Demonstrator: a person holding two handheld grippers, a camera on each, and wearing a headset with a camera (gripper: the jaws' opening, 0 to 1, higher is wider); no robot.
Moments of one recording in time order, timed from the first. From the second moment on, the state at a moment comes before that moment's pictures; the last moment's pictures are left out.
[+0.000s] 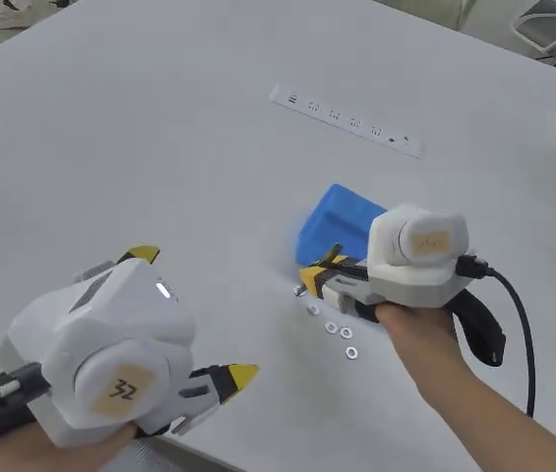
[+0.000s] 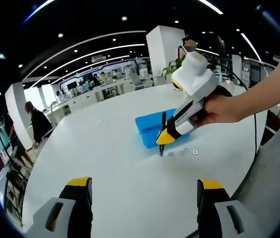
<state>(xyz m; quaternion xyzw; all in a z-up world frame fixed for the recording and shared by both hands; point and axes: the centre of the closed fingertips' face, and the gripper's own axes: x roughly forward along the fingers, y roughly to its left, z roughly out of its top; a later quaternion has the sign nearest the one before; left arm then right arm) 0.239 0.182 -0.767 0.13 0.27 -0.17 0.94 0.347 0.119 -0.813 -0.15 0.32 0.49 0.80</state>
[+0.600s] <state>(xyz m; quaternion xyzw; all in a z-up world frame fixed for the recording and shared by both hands) 0.239 0.184 -0.769 0.15 0.27 -0.16 0.94 0.351 0.113 -0.813 -0.15 0.33 0.47 0.80</state>
